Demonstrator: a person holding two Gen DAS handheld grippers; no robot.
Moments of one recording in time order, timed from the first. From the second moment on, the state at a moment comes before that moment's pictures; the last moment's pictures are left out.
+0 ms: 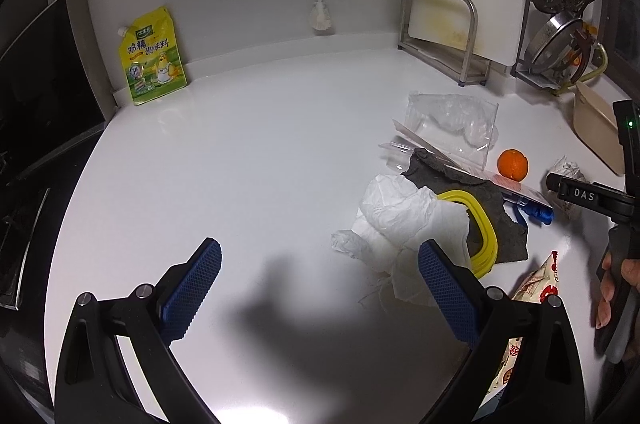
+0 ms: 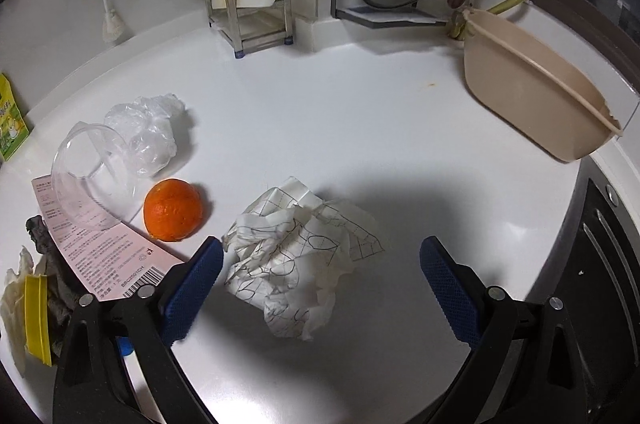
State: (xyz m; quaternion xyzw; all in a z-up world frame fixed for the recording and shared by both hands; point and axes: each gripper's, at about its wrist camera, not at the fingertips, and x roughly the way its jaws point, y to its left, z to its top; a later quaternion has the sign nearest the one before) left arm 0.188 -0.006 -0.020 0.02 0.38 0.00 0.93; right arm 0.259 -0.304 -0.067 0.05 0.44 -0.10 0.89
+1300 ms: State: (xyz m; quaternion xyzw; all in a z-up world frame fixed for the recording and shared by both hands) left arm 0.197 -0.034 -0.017 0.03 0.37 -0.02 0.93; right arm 0.182 -0.290 -0.050 0.04 0.40 -0.04 0.91
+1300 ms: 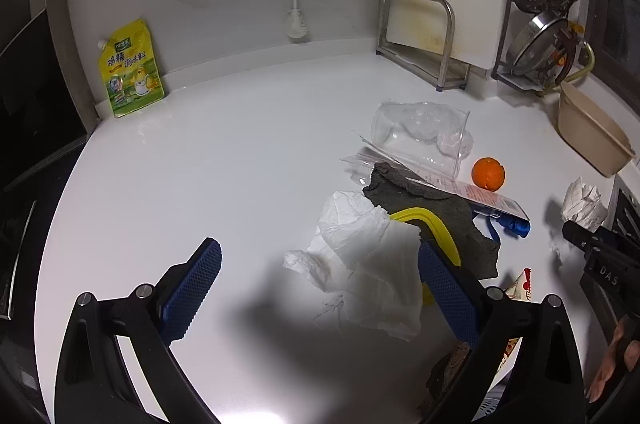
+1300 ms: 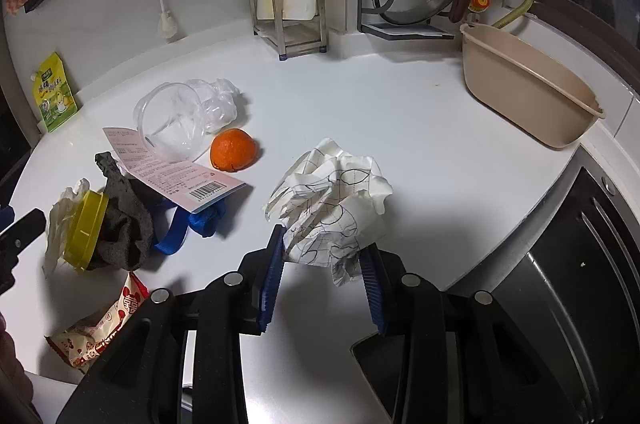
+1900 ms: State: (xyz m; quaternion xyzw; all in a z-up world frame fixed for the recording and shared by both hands) left arm 0.223 -0.025 -0.043 0.02 0.41 -0.01 0.91; right arm 0.179 -0.292 -0.046 0.05 0.40 -0.04 0.92
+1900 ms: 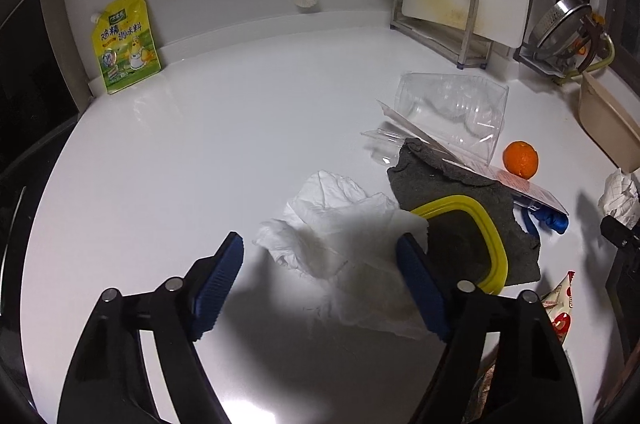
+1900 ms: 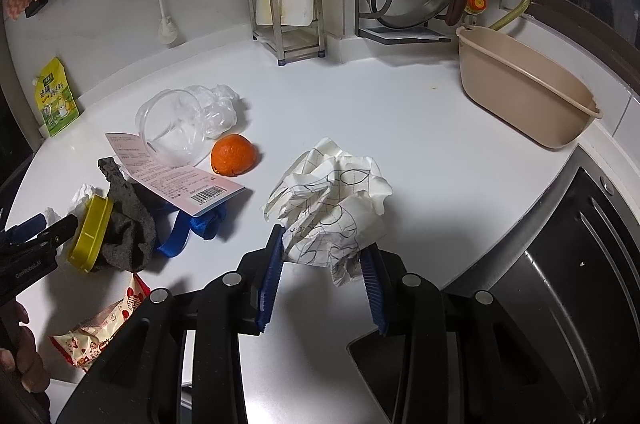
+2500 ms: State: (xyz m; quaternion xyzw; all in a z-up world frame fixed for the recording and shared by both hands) left arm 0.209 -0.026 -0.028 0.00 0.39 -0.07 0.92; right arm 0.178 -0.291 -0.044 0.05 0.39 -0.04 0.92
